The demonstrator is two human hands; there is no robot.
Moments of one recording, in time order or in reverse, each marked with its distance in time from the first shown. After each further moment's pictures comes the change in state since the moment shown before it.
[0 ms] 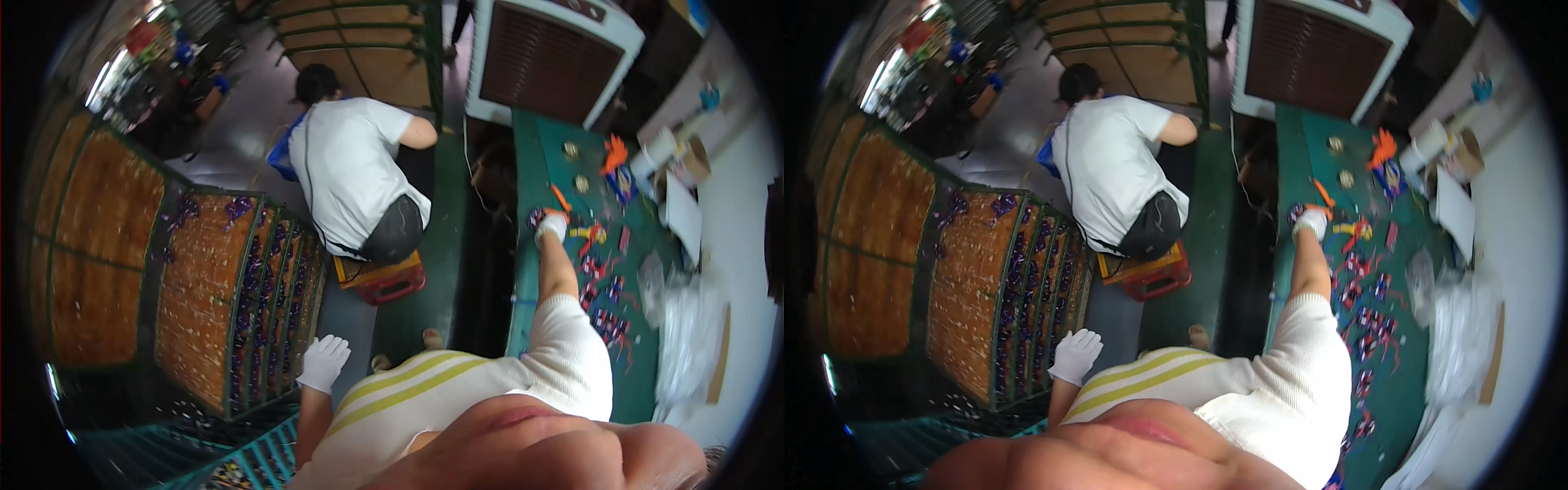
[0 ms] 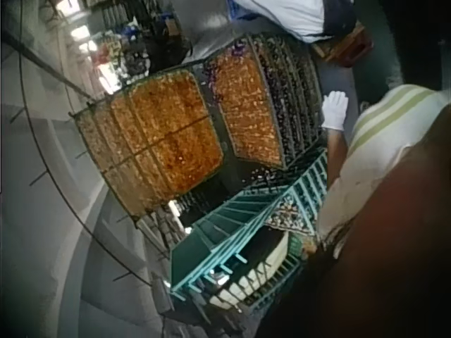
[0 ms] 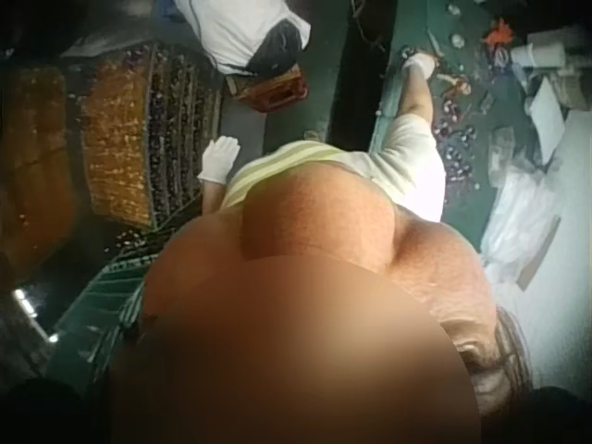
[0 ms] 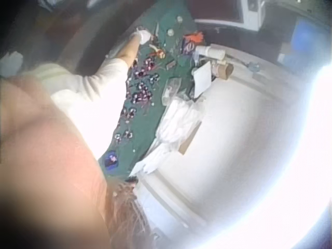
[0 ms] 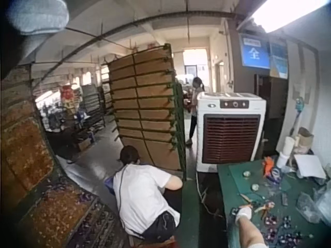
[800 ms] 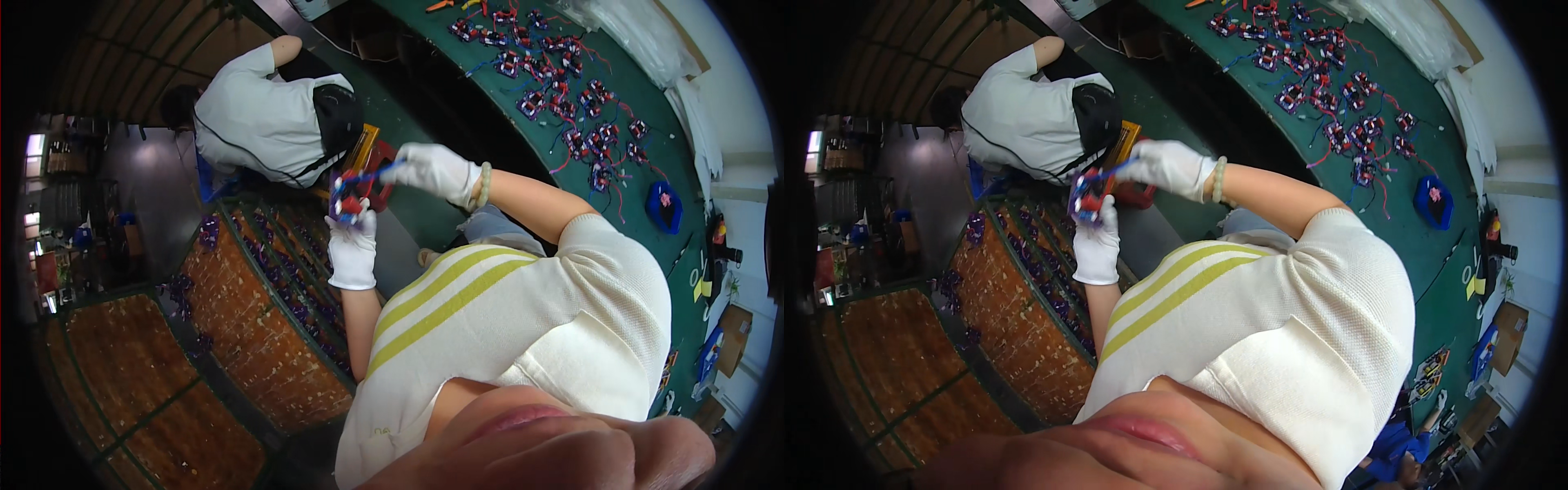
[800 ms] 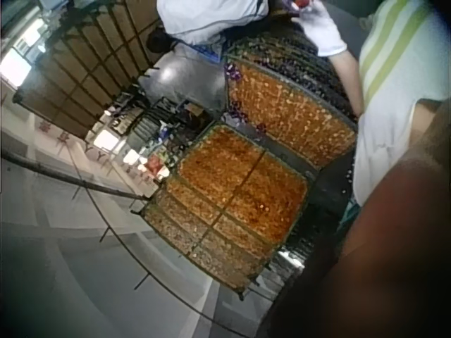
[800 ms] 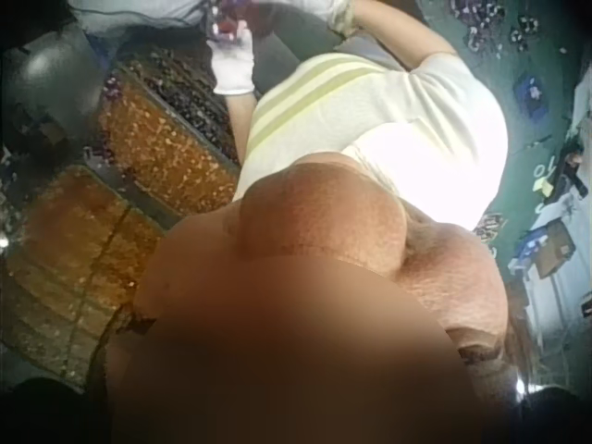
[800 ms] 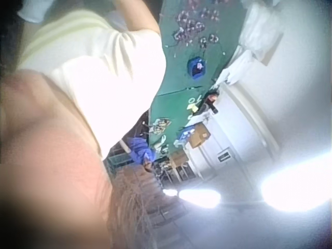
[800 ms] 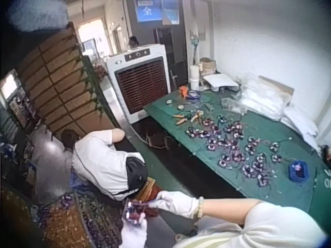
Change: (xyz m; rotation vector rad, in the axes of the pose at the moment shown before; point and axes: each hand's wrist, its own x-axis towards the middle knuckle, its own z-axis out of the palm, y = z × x) left_hand -0.002 -0.045 -0.054 -3.043 -0.267 -0.558; right_hand -0.613 -0.069 -0.146 0.462 -0.526 -0.881
